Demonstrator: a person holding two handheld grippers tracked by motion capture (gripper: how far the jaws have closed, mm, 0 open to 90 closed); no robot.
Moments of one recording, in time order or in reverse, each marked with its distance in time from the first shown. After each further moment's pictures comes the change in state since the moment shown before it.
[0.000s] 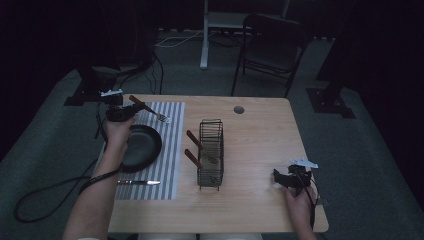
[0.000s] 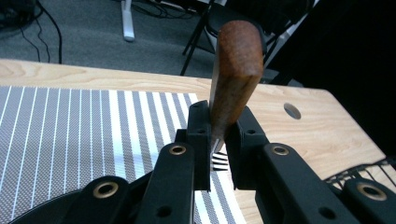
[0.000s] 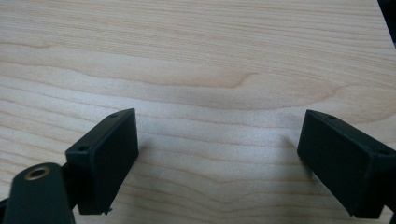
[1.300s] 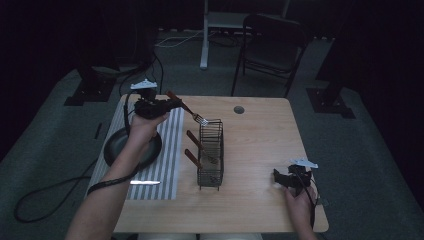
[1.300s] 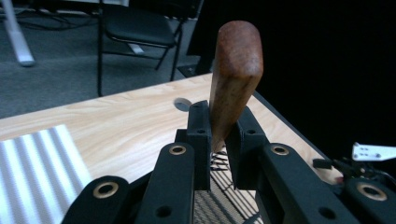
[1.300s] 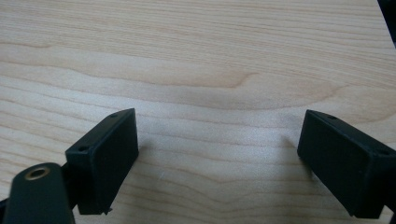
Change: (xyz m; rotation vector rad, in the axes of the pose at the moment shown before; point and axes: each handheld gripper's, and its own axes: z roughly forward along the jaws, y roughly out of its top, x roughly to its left) left arm -0.127 0.024 -0.019 0.038 -0.284 0.236; right arm 0.000 0.000 0.000 0.000 0.000 0.001
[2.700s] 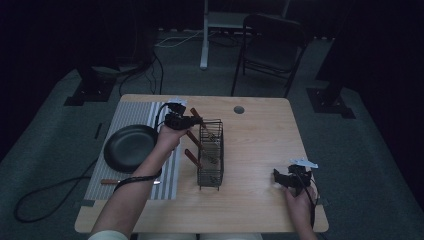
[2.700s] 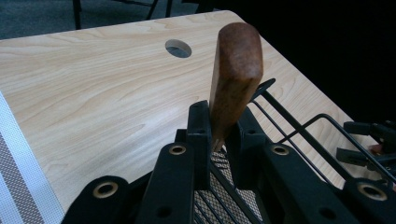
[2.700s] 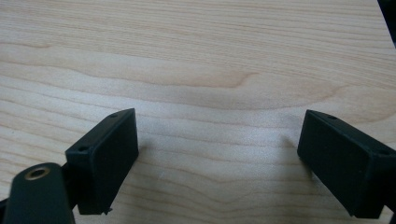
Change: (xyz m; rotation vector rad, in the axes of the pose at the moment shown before) left arm -0.003 -0.054 0.107 0.201 -0.030 0.020; right arm 0.000 0.000 0.000 0.000 0.000 -0.001
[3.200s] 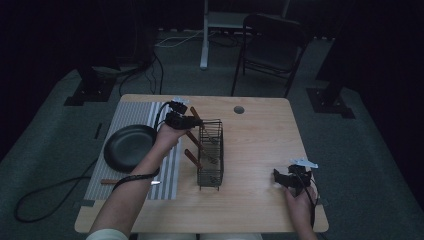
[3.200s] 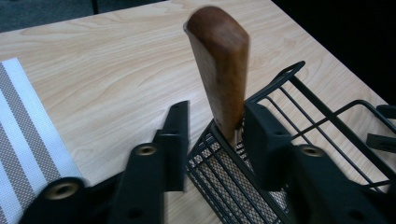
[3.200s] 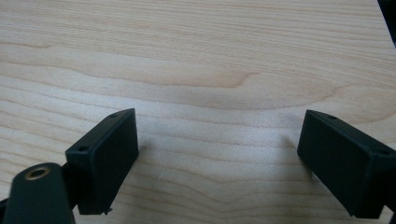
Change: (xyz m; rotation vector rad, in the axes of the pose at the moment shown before) left arm 0.004 0.003 0.004 0.078 0.055 0.028; right arm 0.000 0.000 0.000 0.000 0.000 0.000
